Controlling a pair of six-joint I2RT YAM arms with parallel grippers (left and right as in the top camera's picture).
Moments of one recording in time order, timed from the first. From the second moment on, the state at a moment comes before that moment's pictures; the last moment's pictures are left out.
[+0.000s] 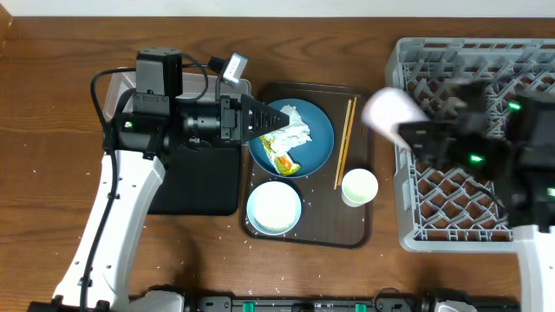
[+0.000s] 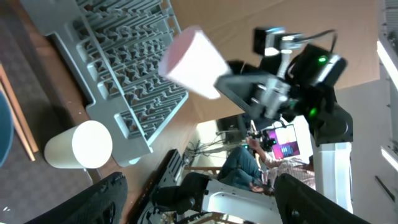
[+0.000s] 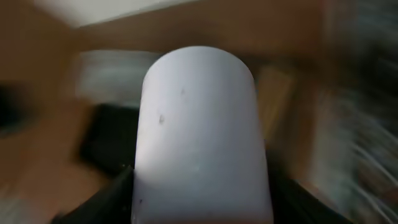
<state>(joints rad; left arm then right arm) -0.13 1.40 1.28 -0.65 1.31 -0.43 -0.13 1.11 1.23 -0.97 -0.56 0.16</state>
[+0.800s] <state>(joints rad) -0.13 1.40 1.28 -0.66 1.30 -0.43 -0.33 1.48 1.23 -1.29 -0.07 0.35</state>
